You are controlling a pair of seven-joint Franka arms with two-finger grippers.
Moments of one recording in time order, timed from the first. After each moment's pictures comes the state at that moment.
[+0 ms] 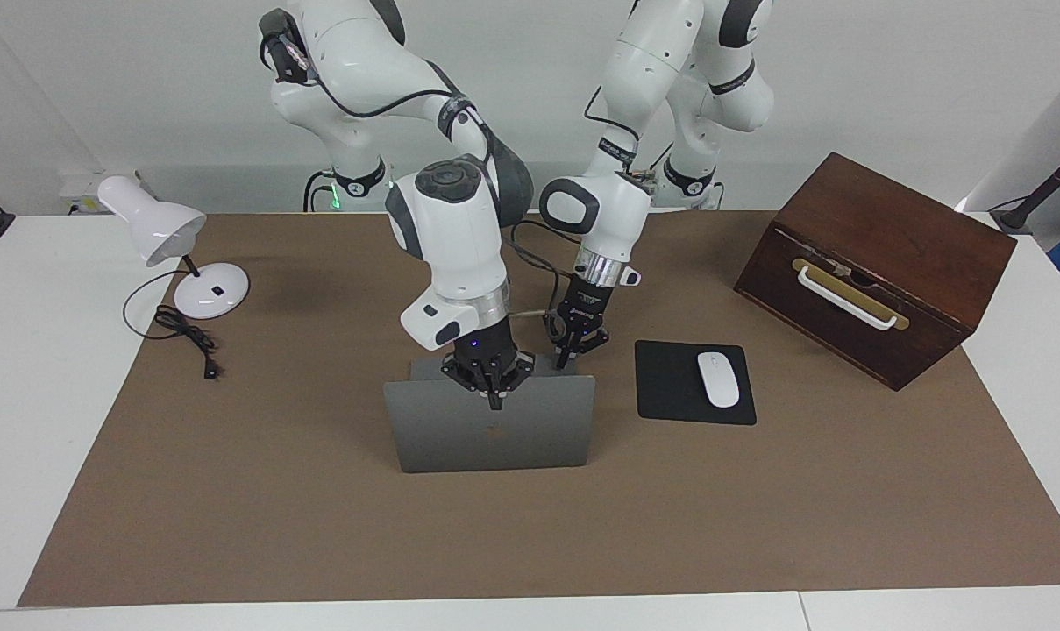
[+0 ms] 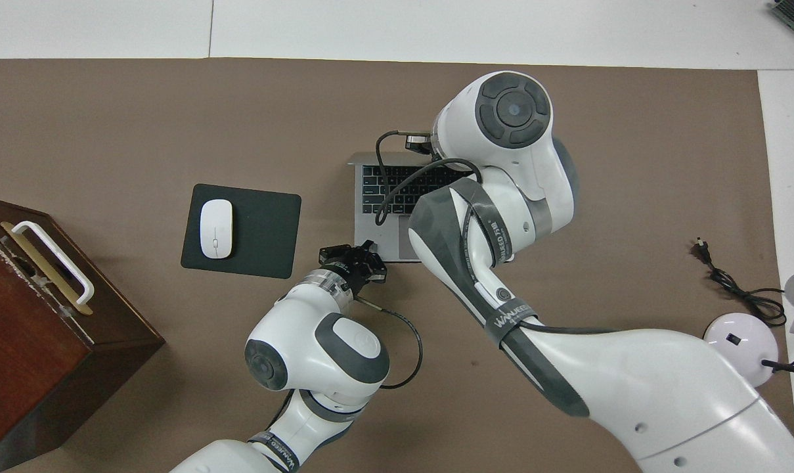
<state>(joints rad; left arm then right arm) -0.79 0.37 -0.04 -2.08 -1.69 3.29 -1.91 0.40 0.58 0.05 -1.41 -0.06 2.21 0.60</state>
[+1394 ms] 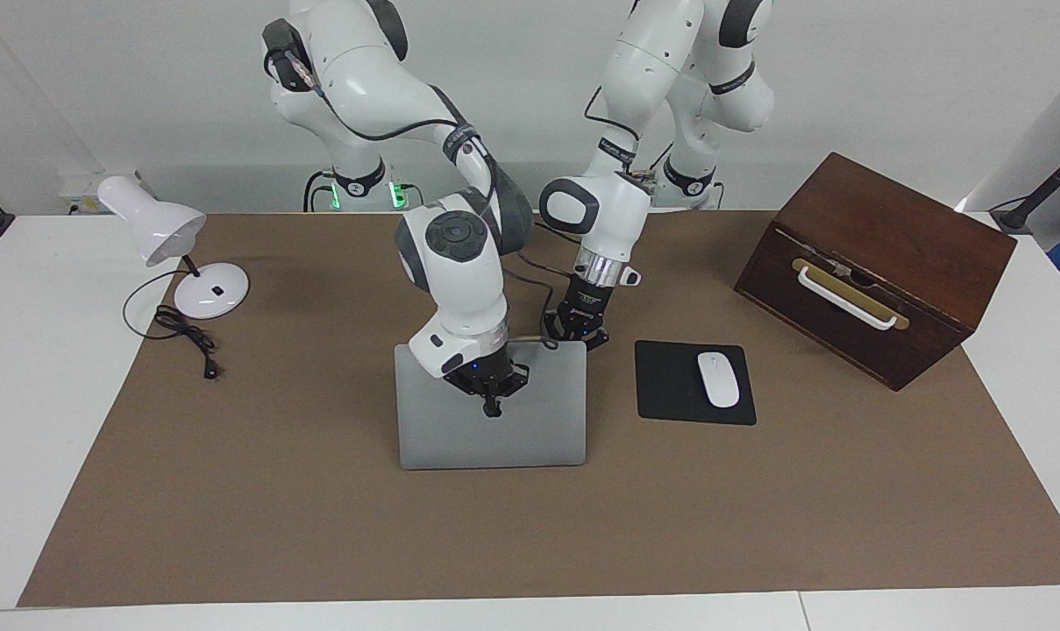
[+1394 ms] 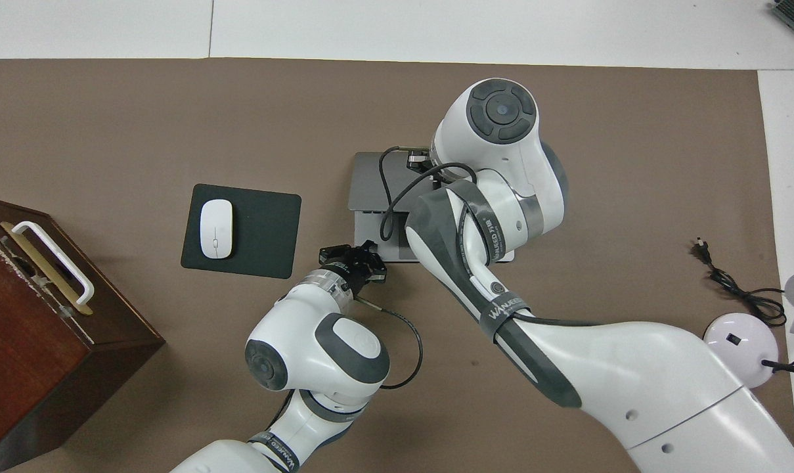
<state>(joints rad) -0.79 0.37 -0.04 -2.08 -1.69 3.29 -1.91 0.40 0.57 0.05 -1.40 -0.02 2.10 0.60</state>
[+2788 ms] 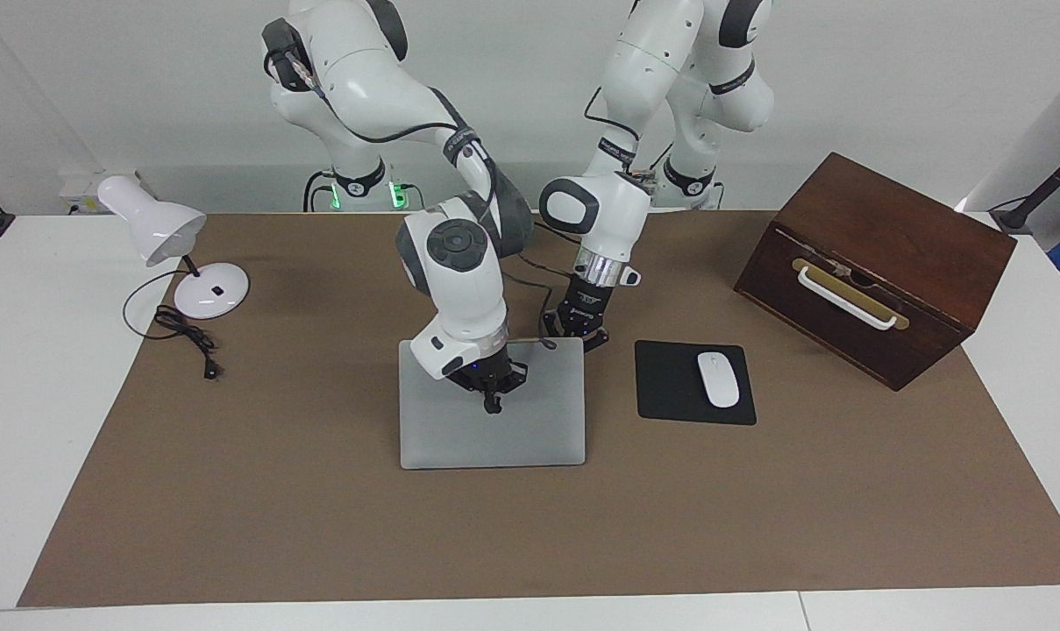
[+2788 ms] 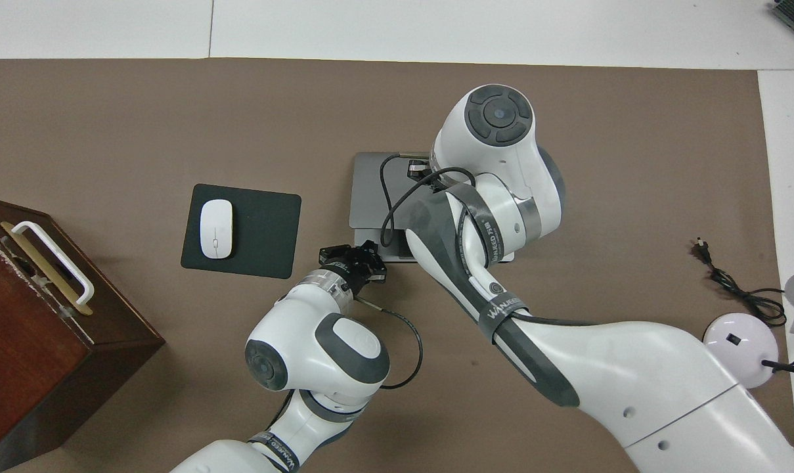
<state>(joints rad) -0.79 0.37 -0.04 -2.08 -1.69 3.29 -1.91 0.40 0.57 0.05 -1.43 0.00 2.08 0.61</state>
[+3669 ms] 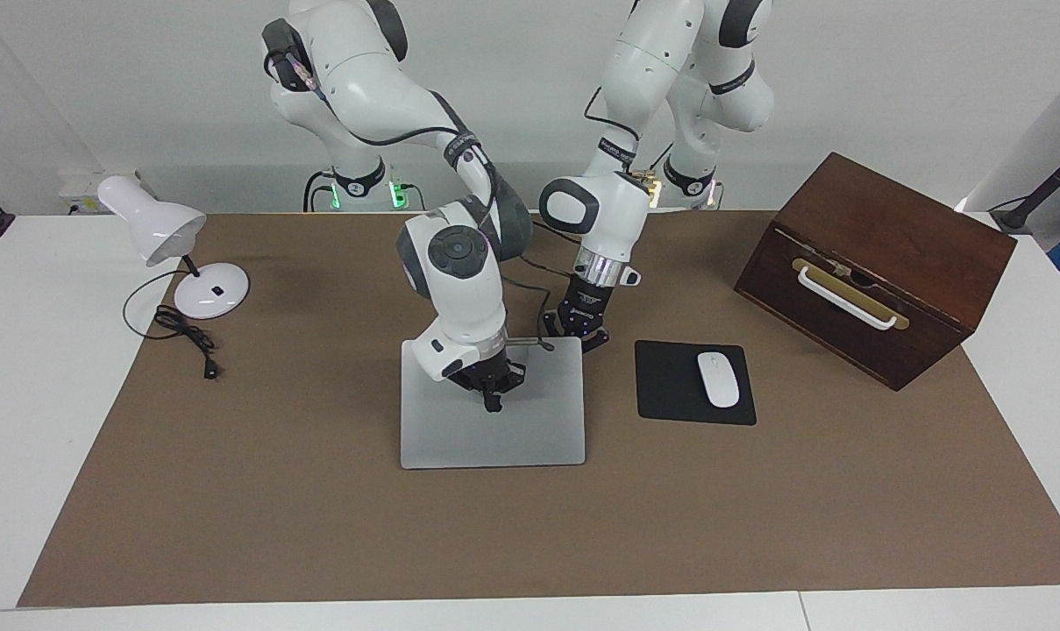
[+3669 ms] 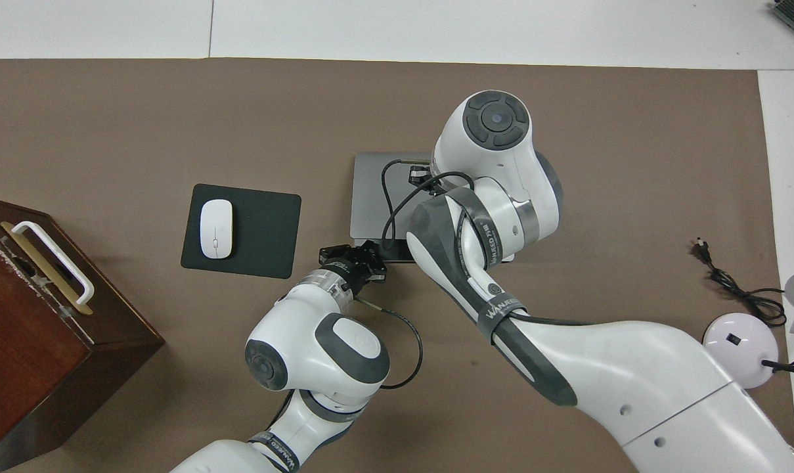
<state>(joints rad) -0.79 0.37 -0.04 -2.08 -1.69 3.29 -1.91 0.40 0.57 0.05 -1.45 0.00 2.08 0.61</state>
